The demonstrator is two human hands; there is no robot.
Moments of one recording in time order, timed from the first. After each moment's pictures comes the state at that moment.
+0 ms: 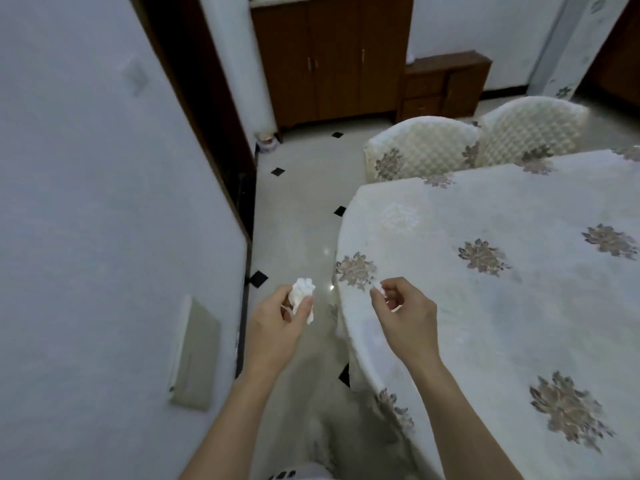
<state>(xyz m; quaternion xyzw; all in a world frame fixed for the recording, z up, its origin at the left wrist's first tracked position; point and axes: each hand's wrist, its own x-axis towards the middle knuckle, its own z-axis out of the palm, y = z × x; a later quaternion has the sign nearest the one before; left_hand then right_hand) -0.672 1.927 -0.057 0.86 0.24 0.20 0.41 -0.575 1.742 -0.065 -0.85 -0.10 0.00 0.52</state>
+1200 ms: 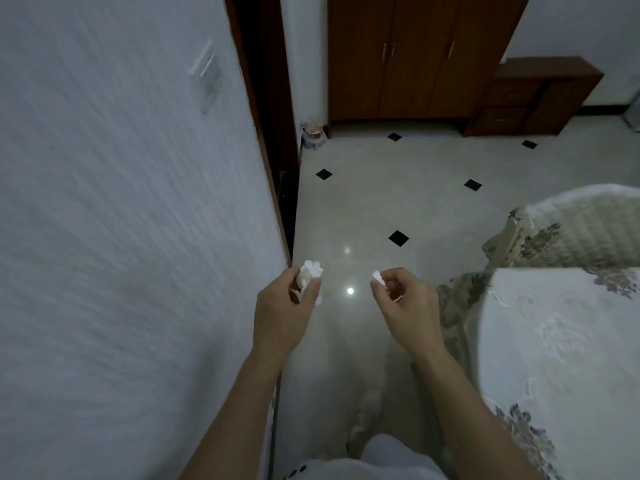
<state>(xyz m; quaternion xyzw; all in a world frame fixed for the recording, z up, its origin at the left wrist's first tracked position) -0.462 2.336 -0.078 0.83 0.29 0.22 0.43 -0.350 2.167 -0.081 -0.85 -0.18 0.04 0.49</state>
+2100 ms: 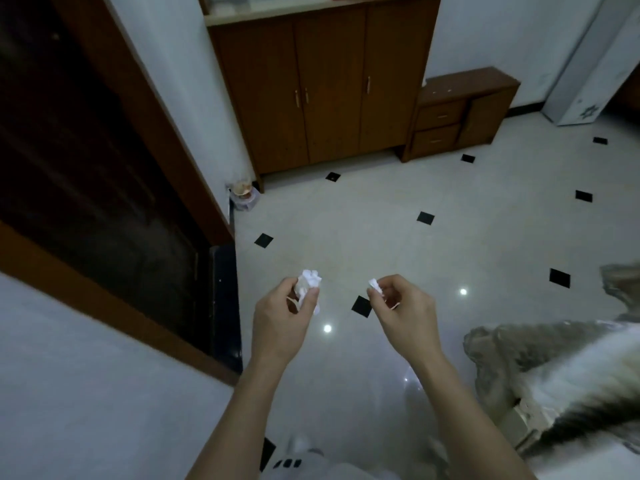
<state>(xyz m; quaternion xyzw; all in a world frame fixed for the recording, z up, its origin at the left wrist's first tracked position) 0.053 2.441 -0.066 0.86 0.19 0.16 0.45 0.120 2.253 -0.077 -0.86 -0.07 -0.01 0.51</state>
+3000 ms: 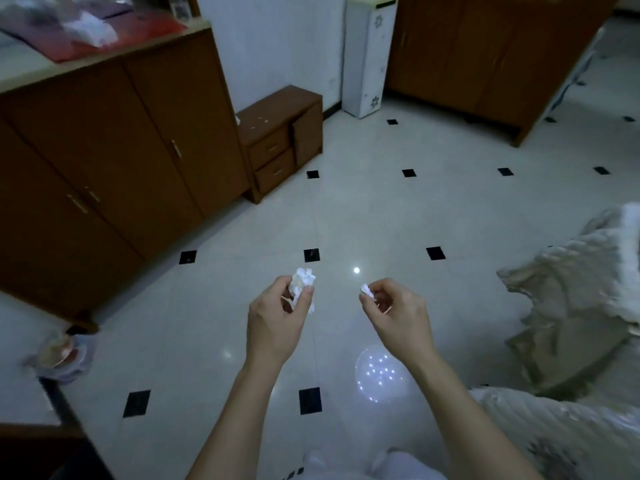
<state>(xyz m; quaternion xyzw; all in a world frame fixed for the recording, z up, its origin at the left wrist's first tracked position) 0.563 2.416 -0.067 0.87 -0.09 0.02 0.48 0.496 2.228 -0.066 -0.87 0.19 -0.16 0.43</state>
